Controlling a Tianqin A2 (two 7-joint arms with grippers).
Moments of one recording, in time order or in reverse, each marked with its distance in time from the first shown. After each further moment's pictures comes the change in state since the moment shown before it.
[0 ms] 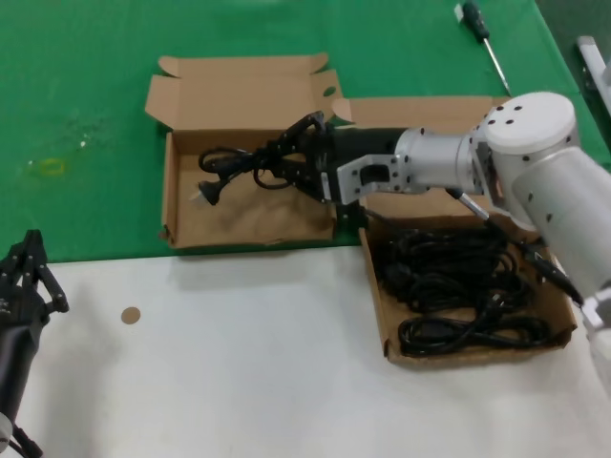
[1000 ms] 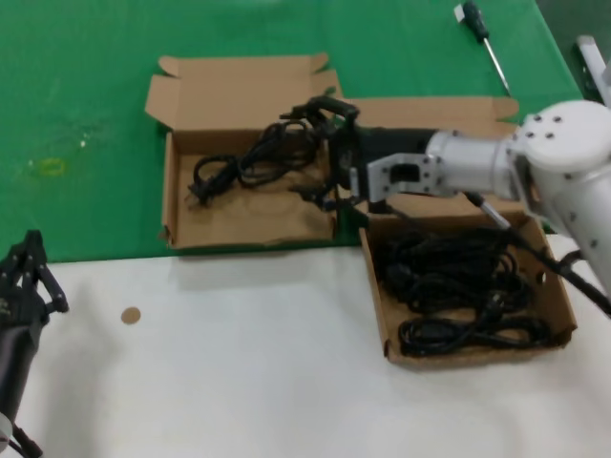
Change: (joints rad) left arm 0.000 0.000 0.000 0.000 0.000 0.000 0.000; right arm -0.110 0.093 0.028 0.219 -0.018 -0.024 0.147
